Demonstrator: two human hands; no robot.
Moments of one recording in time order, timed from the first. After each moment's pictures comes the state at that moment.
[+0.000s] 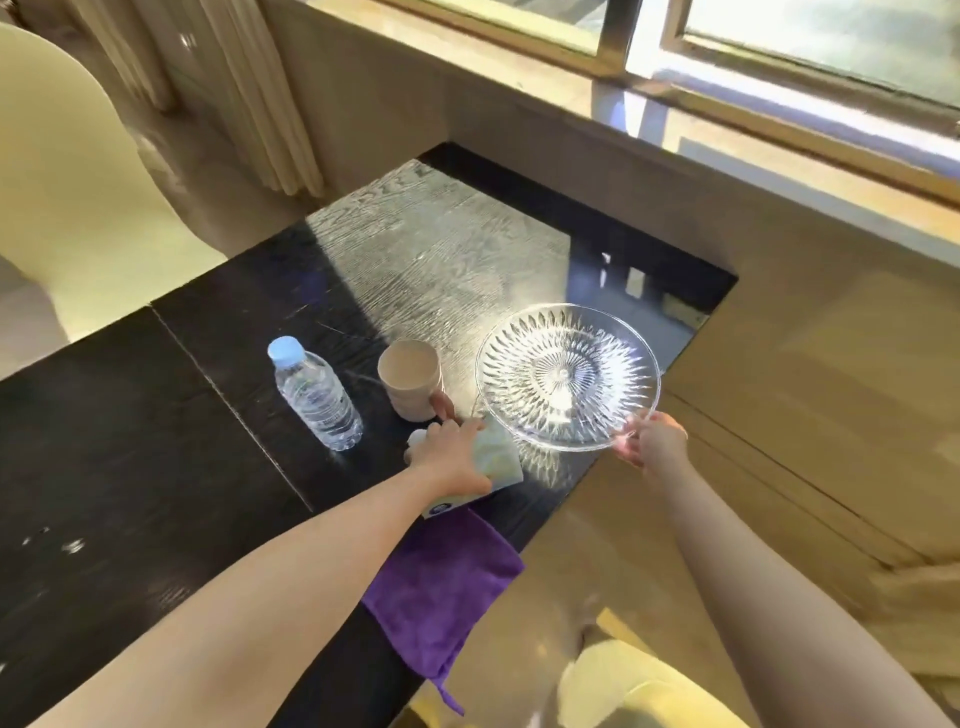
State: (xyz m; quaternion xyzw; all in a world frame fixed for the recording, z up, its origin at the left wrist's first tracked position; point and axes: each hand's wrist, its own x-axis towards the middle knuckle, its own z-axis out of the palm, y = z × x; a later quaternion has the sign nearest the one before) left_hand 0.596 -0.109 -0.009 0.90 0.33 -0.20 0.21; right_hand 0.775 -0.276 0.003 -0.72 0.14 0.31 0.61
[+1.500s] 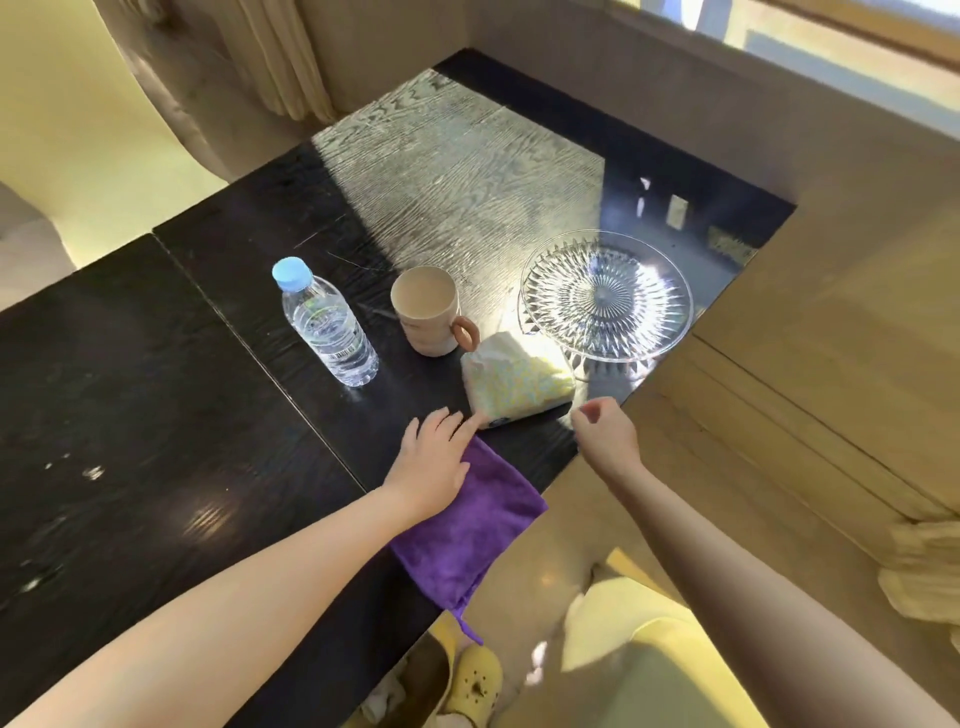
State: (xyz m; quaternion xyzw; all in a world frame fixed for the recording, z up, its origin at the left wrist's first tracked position) left_hand 0.513 -0.131 -0.057 0.96 0.24 -0.13 0.11; right_hand 0.690 -0.259 -0.044 -0.88 -0.14 0.29 0.35
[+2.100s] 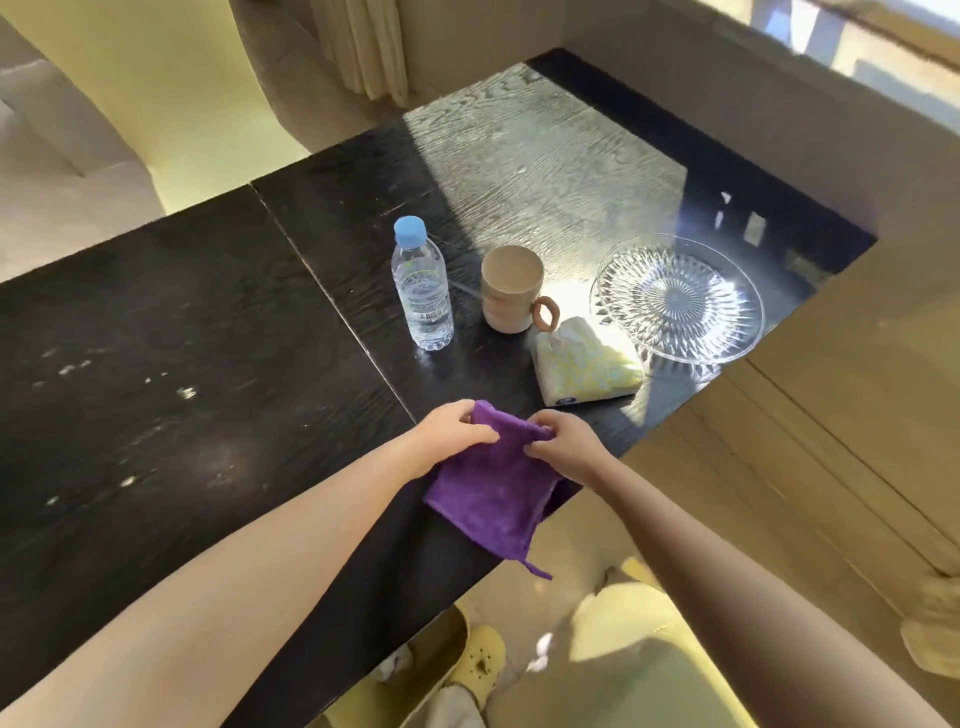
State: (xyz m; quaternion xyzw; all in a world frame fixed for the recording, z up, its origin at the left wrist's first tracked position) left_hand 0.458 -0.106 -0.023 0.66 0.44 -0.05 0.61; right_hand 0.599 -0.216 -0.032 -0.80 -0.35 0.43 0.22
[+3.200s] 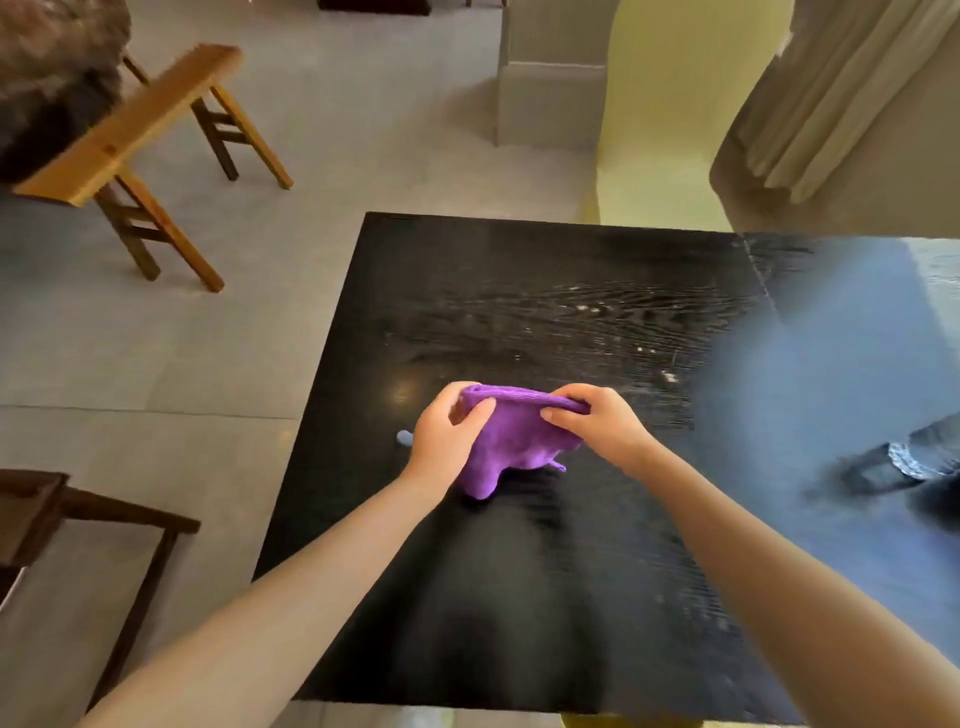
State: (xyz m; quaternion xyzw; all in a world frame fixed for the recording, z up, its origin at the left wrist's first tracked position) left_hand -0.100 -0.074 0.045 0.46 0.65 0.41 0.45; right_hand 0.088 -0.034 0.055 -0.59 -0.64 0.45 0.20
